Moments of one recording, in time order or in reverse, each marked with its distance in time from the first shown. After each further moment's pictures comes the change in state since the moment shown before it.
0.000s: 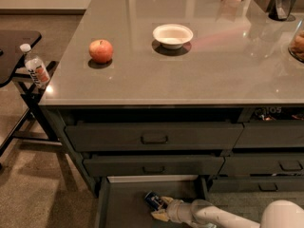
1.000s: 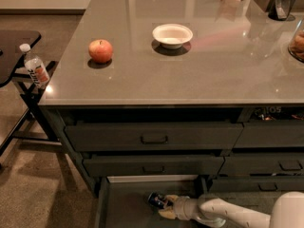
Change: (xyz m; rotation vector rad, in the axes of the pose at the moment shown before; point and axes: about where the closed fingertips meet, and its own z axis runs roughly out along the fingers) arm -0.014 0.001 -0.042 -0.033 0.055 -0.046
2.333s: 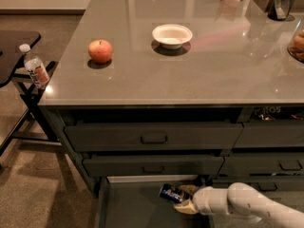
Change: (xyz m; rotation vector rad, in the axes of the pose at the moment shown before) arm -0.105 0.024 -0.175 -0.008 -0.039 -0.177
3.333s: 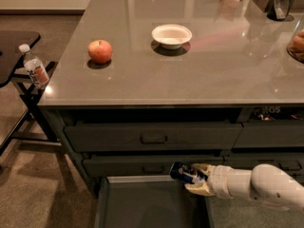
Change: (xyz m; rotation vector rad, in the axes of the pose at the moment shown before) arm -0.100 -0.026 -0.112 0.108 0.008 -0.095
